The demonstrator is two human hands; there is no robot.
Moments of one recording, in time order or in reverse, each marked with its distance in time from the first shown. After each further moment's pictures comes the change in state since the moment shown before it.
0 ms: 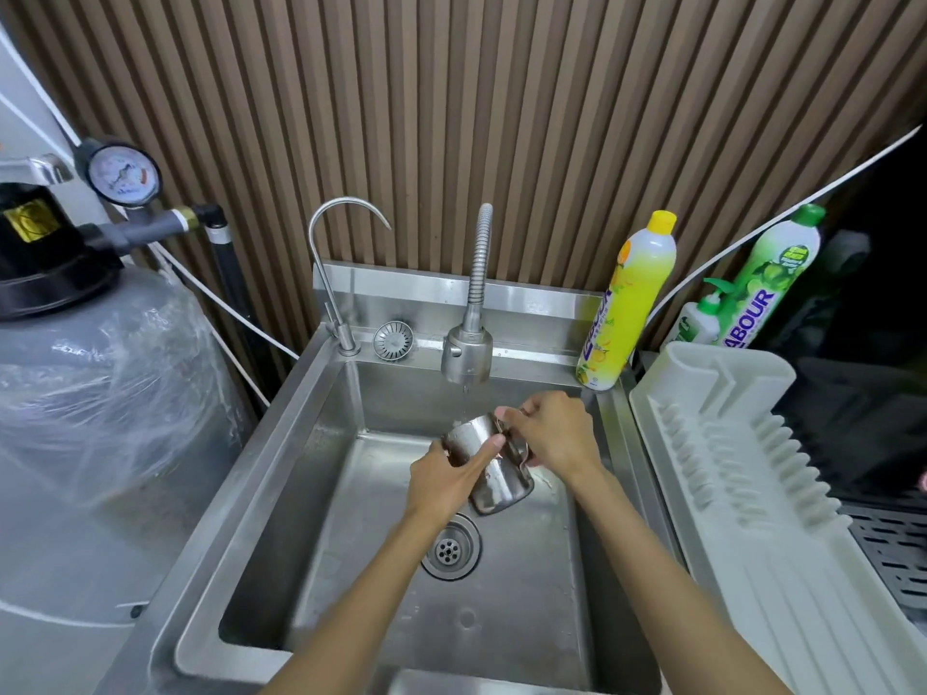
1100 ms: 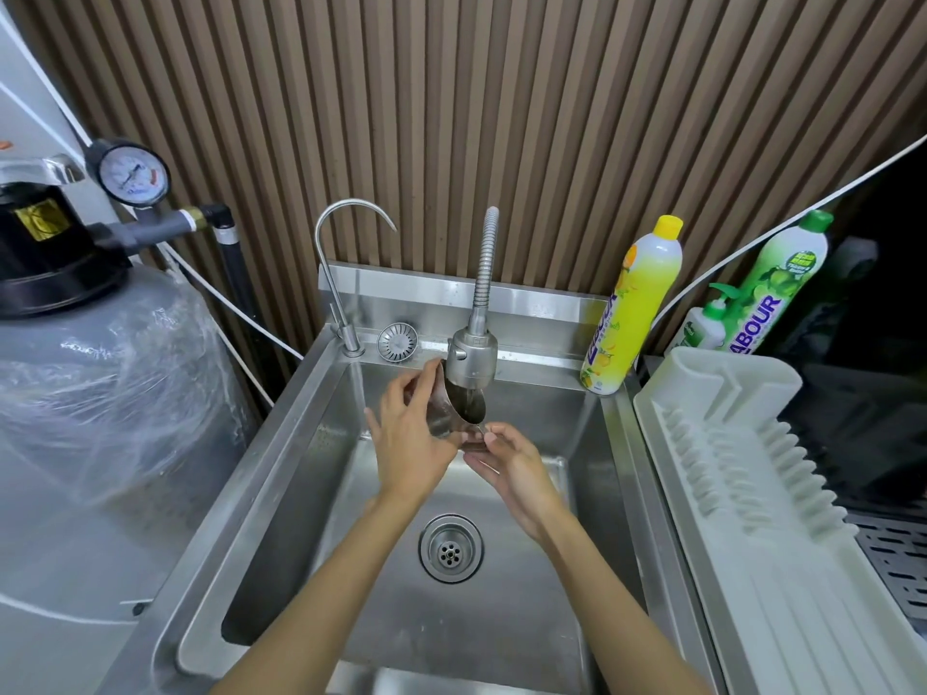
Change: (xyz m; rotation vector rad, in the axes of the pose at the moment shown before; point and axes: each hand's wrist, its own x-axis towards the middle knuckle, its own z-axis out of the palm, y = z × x) left_hand 0.009 0.020 -0.037 0.306 0.369 0.458; right_hand -0.014 0.017 0.062 1.165 -0.332 0.092
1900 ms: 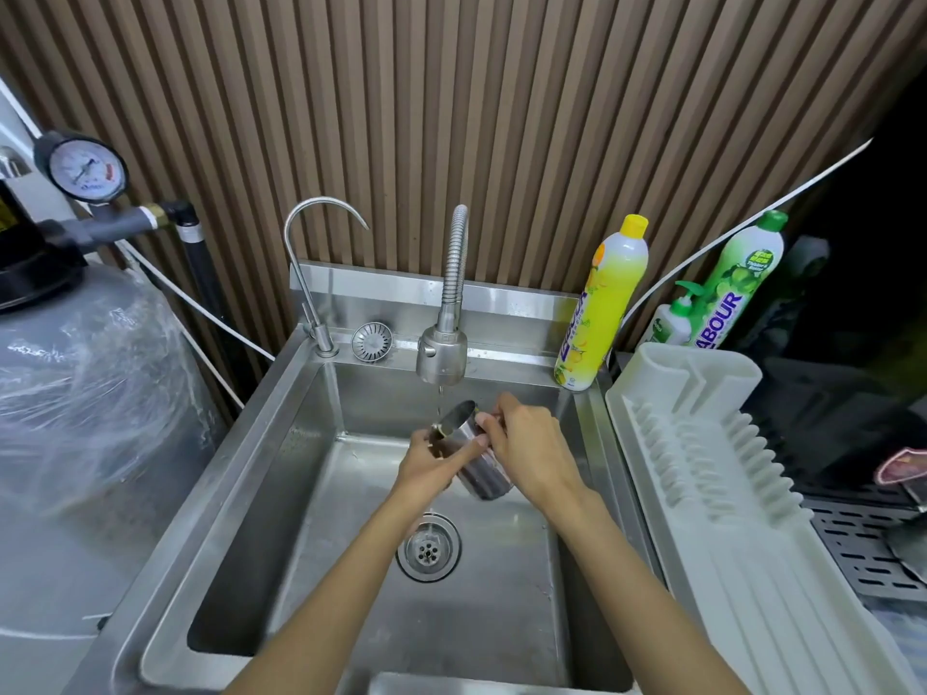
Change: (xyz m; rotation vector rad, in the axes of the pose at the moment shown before) left_hand -0.020 0.003 0.042 -0.703 -0.487 -0.550; right_hand -0.028 -0.065 -0.004 -1.478 0.214 -0.342
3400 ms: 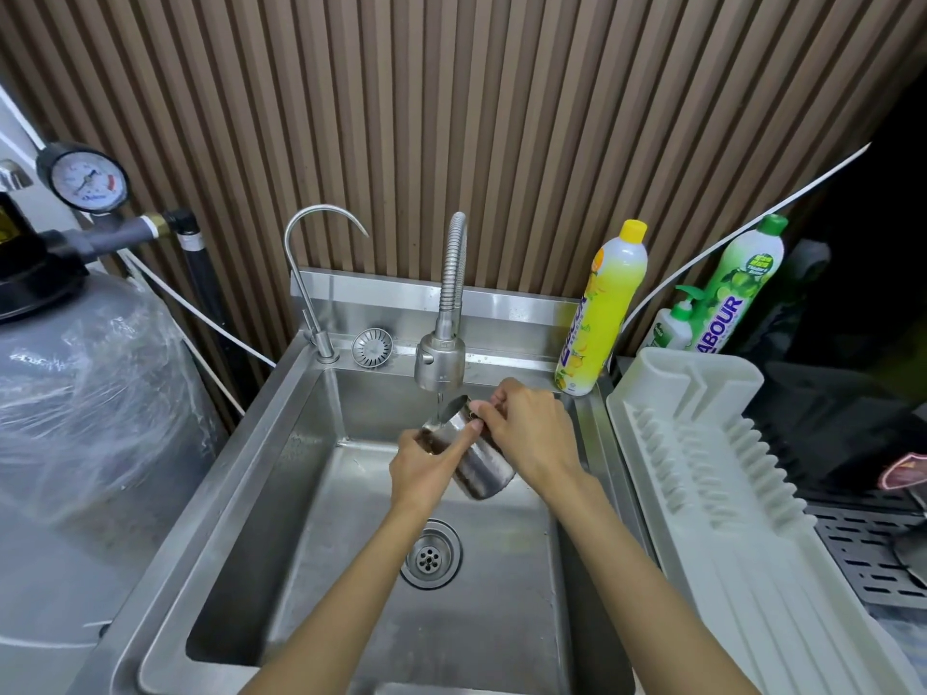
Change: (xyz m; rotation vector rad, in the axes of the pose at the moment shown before) left_hand -0.003 0.011 0.006 0.095 0.322 0.044; right_hand 0.015 -0.005 -0.010 0.013 0.115 0.049
